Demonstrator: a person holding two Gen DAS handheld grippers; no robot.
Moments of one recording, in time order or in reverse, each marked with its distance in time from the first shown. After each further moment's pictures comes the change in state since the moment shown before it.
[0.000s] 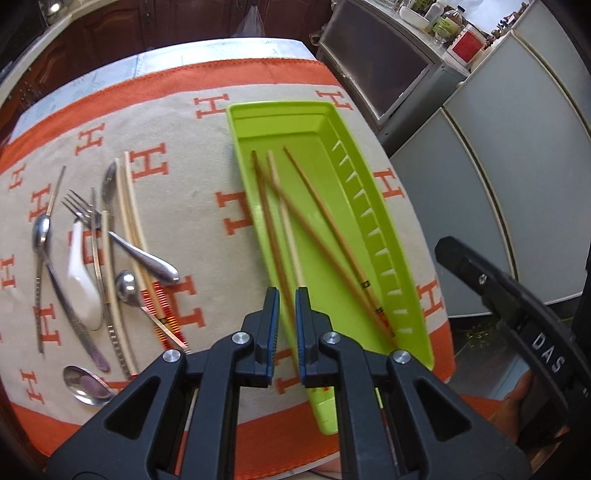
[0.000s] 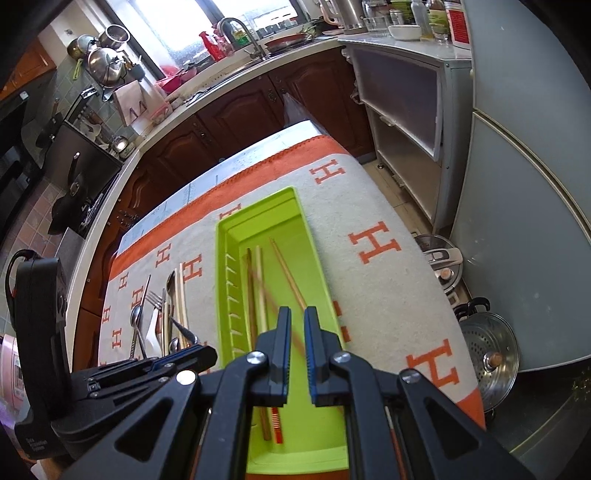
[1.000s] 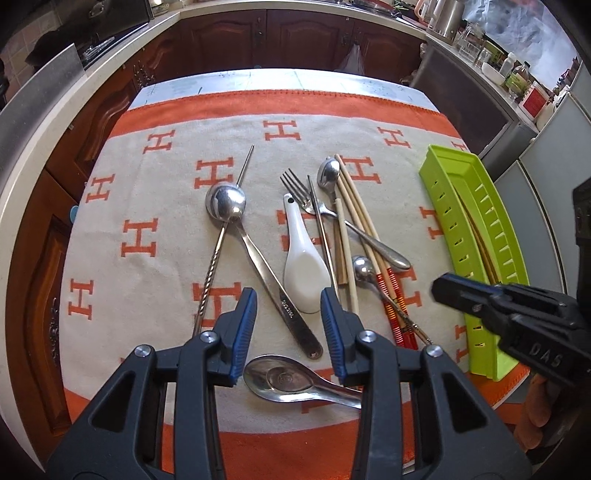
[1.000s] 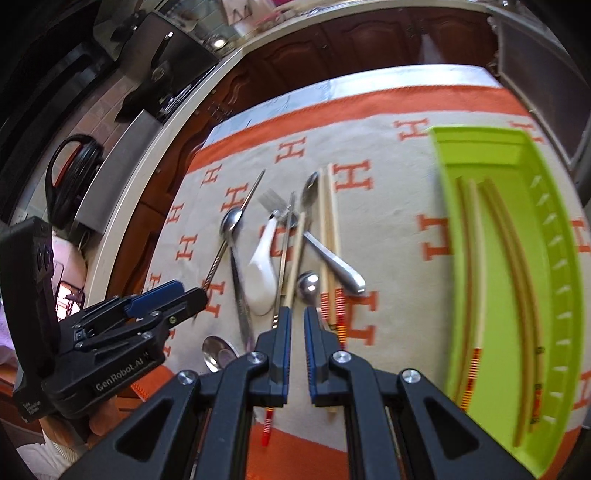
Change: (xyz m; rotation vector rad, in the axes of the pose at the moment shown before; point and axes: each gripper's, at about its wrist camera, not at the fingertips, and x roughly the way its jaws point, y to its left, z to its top) left arm -0.059 0.178 -0.052 -0.153 -0.141 0.202; right arm 0.094 0.150 -0.045 -0.291 0.300 0.270
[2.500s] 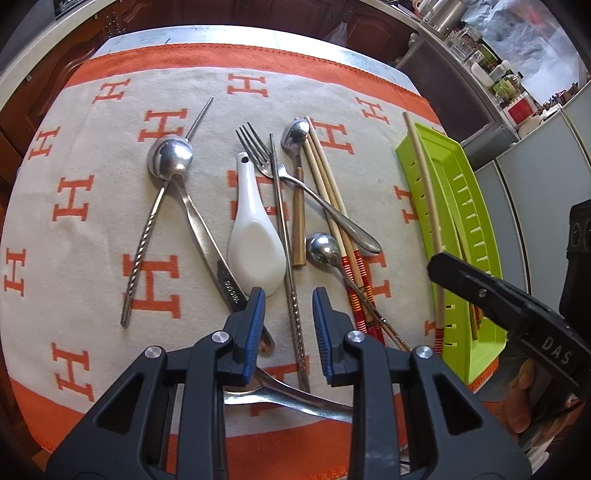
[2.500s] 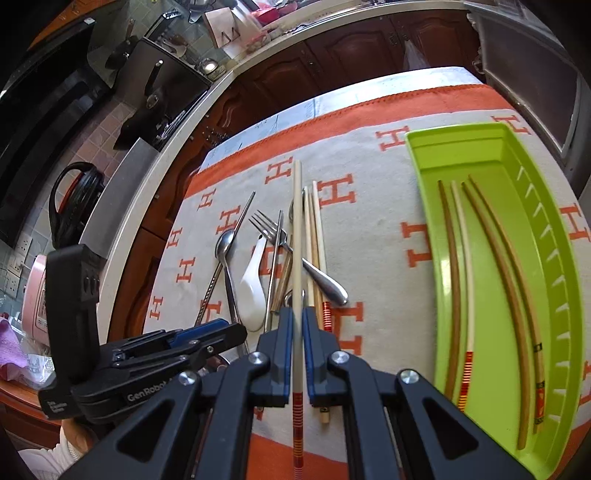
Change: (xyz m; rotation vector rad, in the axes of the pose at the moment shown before) left arm 0.041 -0.012 -0.003 -0.079 0.109 -0.184; right arm -0.018 -0.022 -0.003 0.072 -0.104 0.010
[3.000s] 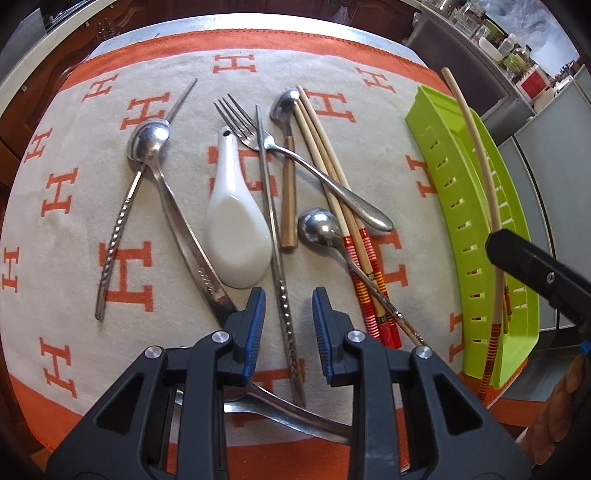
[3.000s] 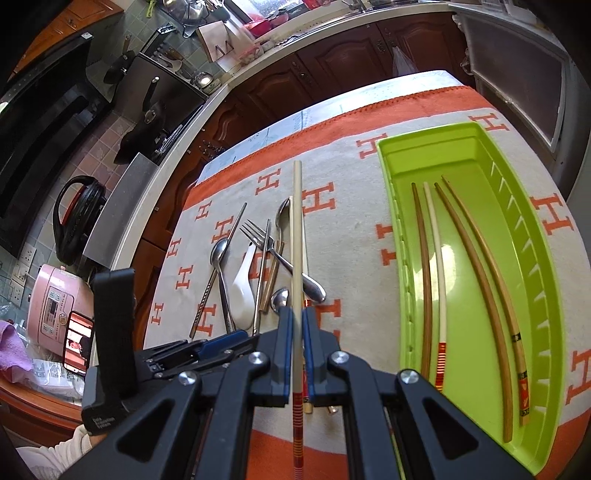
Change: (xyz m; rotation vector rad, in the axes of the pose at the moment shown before) left arm 0.035 -0.023 -0.013 0.052 0.028 0.097; right arm -0.018 -0.017 -0.007 0.029 -0.041 0.006
